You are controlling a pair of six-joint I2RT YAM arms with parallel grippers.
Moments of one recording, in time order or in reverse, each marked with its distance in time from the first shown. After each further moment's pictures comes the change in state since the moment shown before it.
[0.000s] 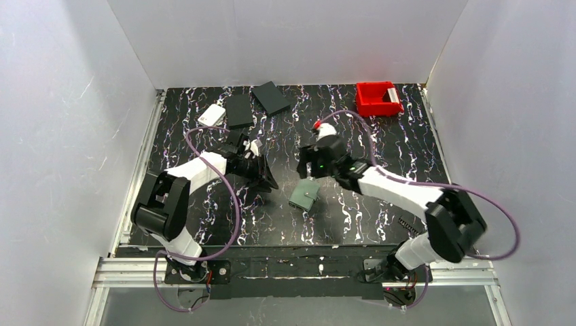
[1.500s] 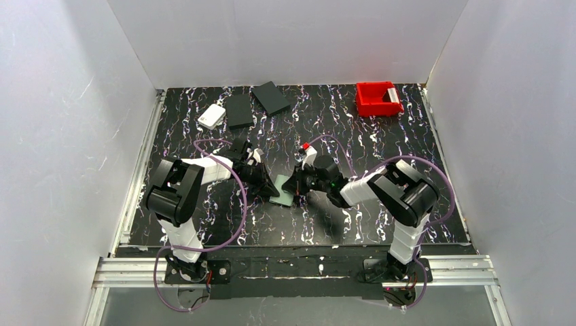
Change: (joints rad) left arm 0.000 0.134 -0.059 0.177 0.071 -0.133; right arm -0.056 0.332 -0.242 0.773 -0.502 0.099
